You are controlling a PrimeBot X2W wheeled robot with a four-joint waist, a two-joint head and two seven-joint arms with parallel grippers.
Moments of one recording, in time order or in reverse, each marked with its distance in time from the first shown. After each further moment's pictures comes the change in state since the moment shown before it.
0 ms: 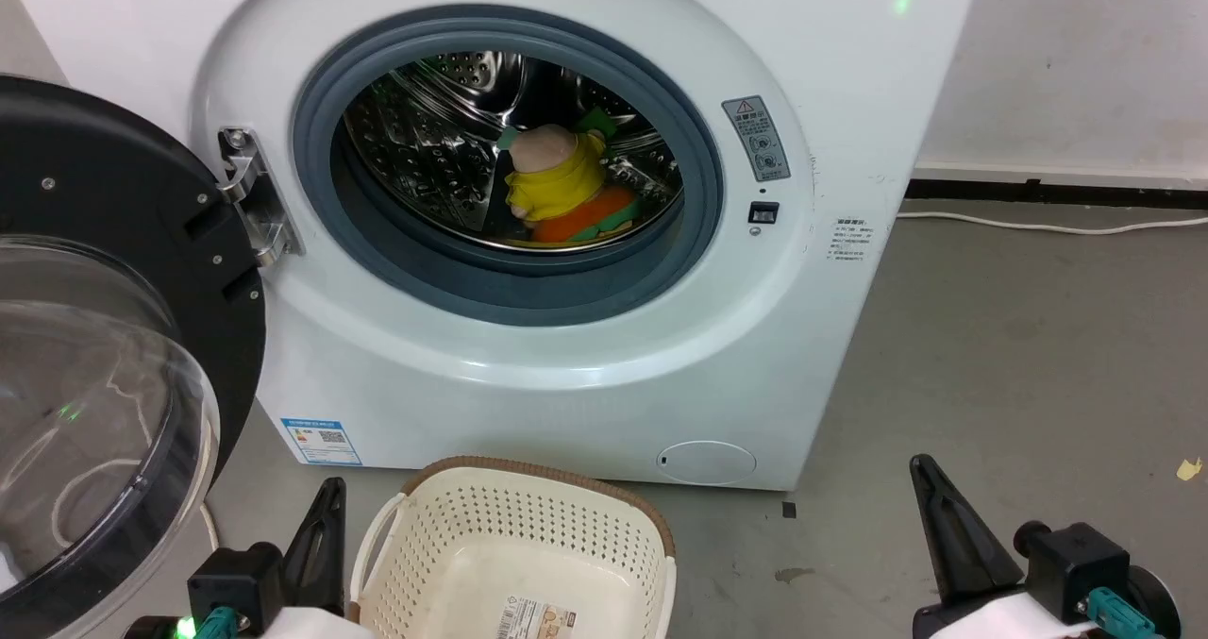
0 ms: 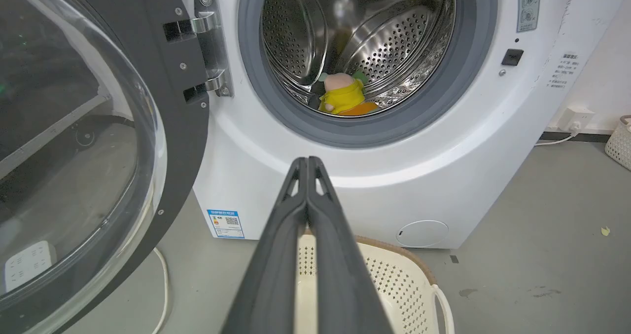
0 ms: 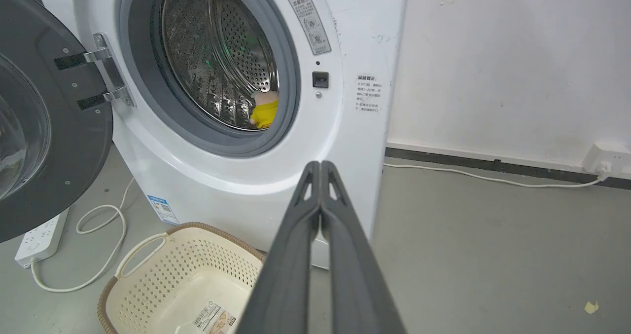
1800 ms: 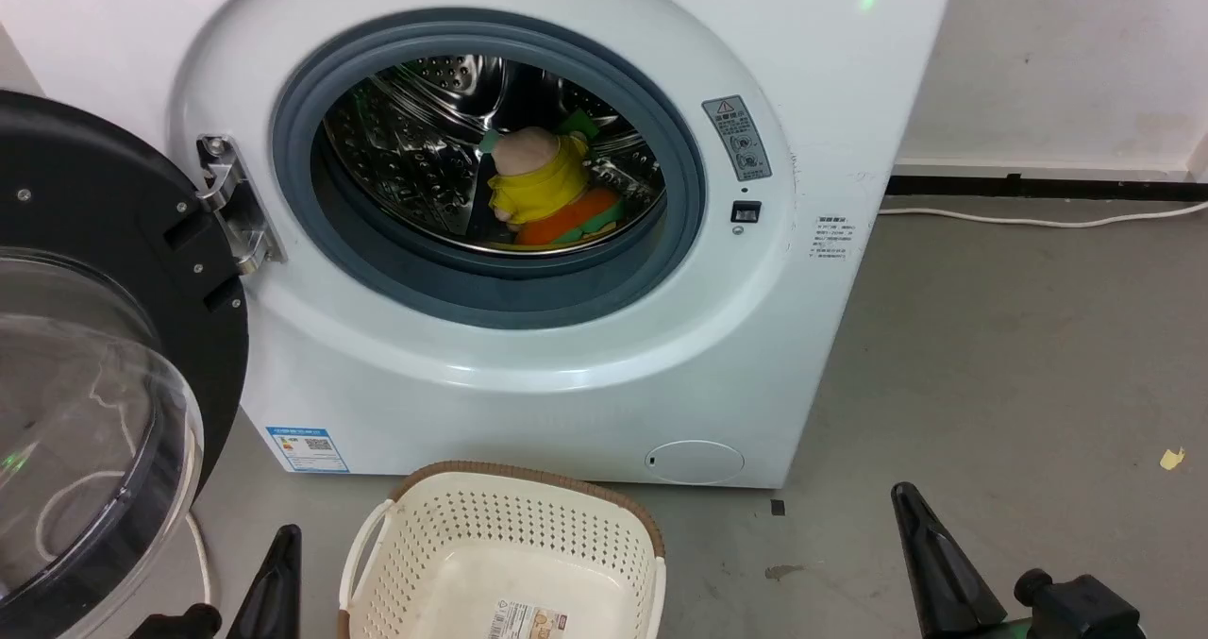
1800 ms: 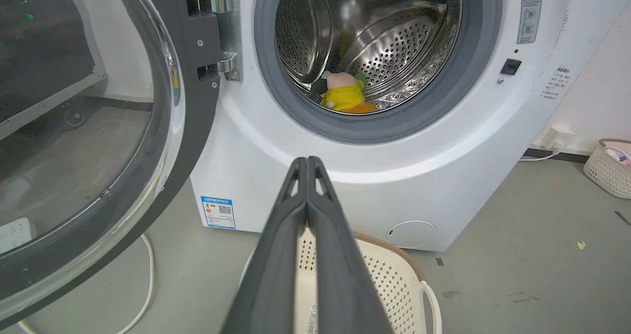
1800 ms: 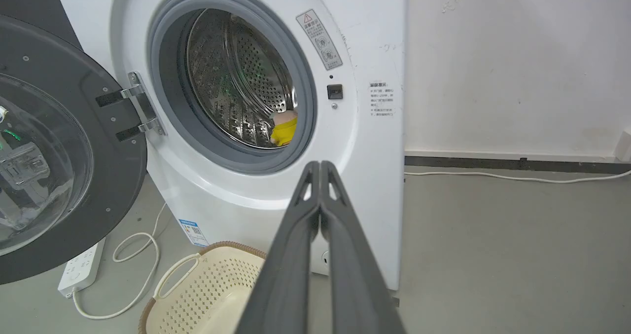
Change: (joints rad) left arm 0.080 0.053 0.034 0.030 -0.139 -0.051 -0.110; right arm 0.072 0.000 0.060 -0.027 0.096 0.000 -0.111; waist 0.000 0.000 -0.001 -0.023
